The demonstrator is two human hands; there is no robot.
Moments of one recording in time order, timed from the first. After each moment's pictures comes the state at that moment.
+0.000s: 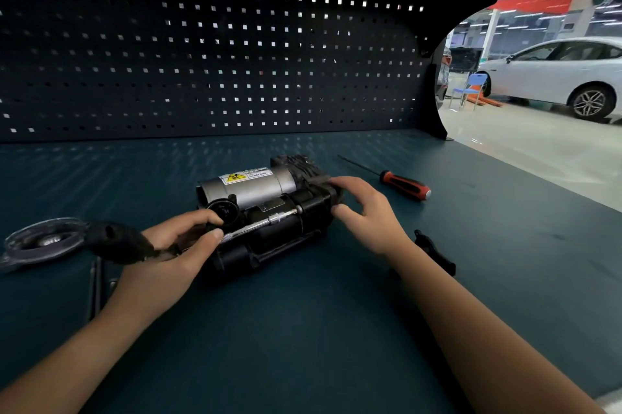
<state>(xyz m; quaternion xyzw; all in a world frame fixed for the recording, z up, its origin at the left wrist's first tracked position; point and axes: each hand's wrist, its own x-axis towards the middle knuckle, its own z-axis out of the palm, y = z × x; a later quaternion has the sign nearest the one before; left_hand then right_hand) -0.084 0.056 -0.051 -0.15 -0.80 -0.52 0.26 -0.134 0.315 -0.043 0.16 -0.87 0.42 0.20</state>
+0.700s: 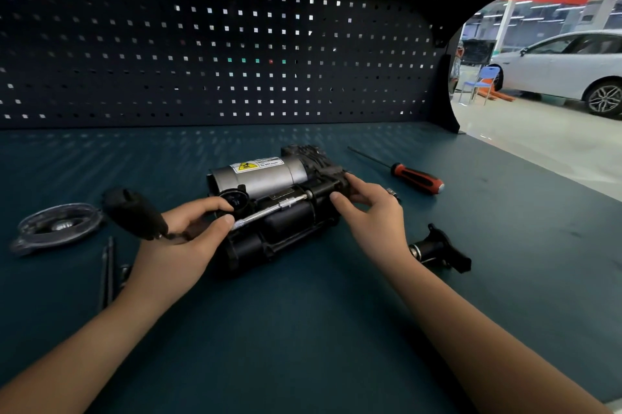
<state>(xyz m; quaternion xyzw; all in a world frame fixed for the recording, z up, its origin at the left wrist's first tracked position) -0.084 0.061 -0.051 -0.11 -0.79 -0.55 0.25 -0.123 0.288 -0.059 0.03 -0.80 0.52 0.29</state>
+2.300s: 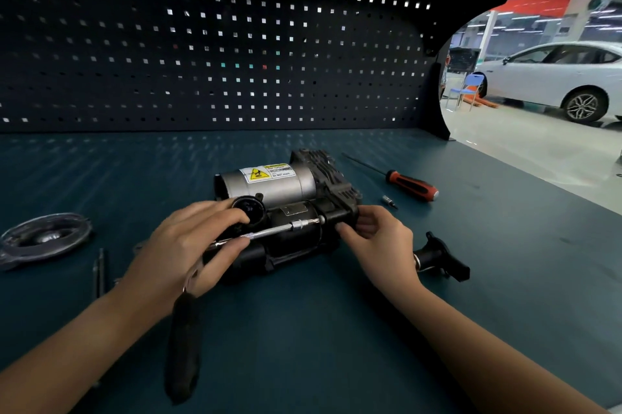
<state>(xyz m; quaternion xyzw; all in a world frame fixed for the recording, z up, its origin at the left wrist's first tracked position) -0.110 0.045 -0.057 -0.34 -0.83 -0.21 0.39 -0.111 0.294 -0.071 -0.03 -0.83 0.49 0.28</state>
